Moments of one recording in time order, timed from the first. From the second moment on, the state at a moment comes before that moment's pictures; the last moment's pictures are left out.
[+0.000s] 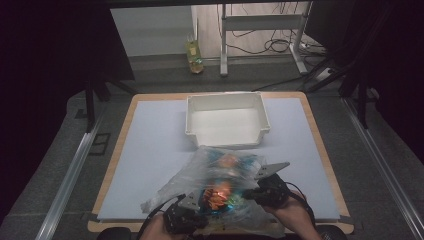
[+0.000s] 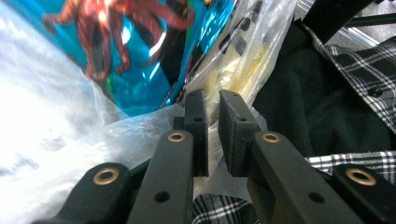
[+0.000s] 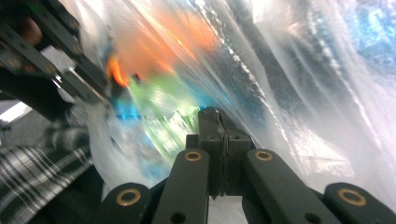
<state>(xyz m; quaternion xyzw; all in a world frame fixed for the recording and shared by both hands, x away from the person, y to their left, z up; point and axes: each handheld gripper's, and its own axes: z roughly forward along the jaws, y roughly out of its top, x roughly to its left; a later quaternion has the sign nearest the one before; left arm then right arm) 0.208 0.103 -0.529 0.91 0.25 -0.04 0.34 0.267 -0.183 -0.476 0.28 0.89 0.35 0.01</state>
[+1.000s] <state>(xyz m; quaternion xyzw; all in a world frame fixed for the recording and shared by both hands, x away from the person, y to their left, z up) 0.203 0.146 -0.542 0.88 0.35 -0.07 0.33 0.229 -0.215 -0.516 0.28 0.92 0.26 -0.03</state>
